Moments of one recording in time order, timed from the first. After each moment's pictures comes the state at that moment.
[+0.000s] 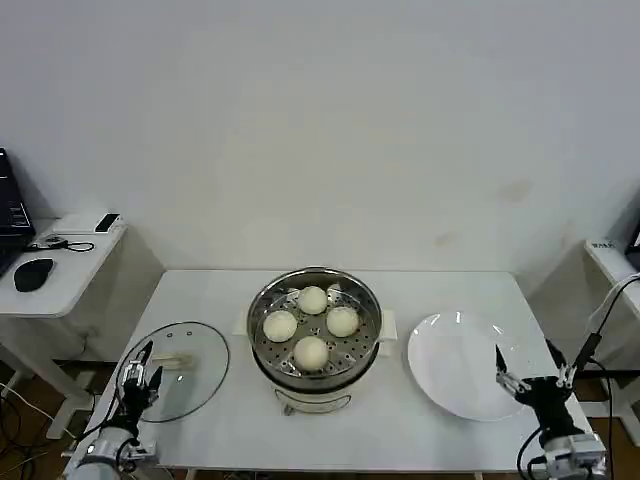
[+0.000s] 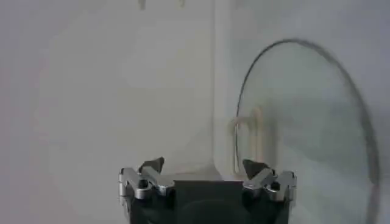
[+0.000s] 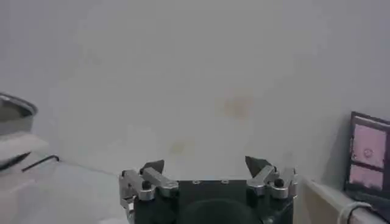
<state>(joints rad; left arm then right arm) 1.42 -1.05 -0.59 -1.56 1.10 -0.04 -0.20 -1.62 1.39 0.92 2.04 0.08 0.02 -0.19</state>
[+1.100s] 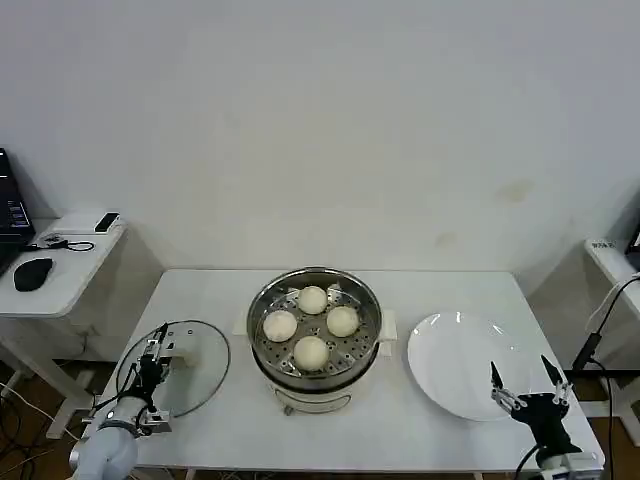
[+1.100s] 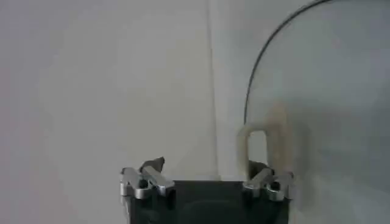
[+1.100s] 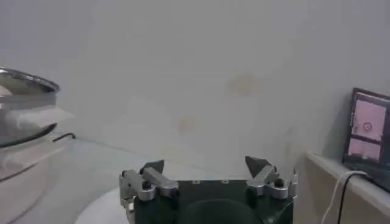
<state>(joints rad) 1.20 -1.04 -0.48 -1.38 1.12 -0.04 -0.20 -1.69 1.43 0.92 2.07 0.07 0.02 -0.19</state>
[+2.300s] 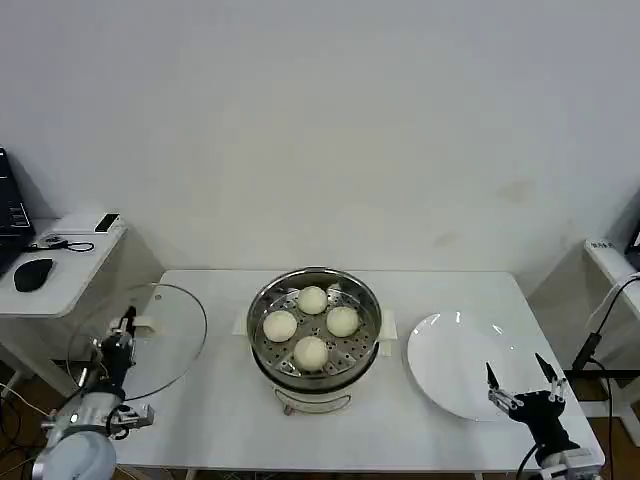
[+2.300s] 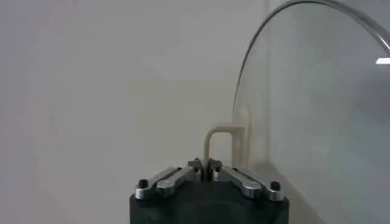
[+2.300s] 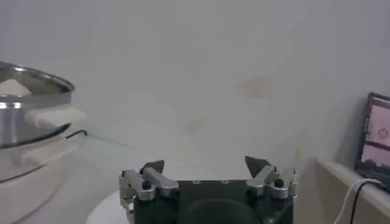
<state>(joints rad) 1.42 -1.00 -0.63 -1.81 1.05 0.17 -0.16 -1.69 1.39 0.91 2.08 0.05 0.00 -0.22</state>
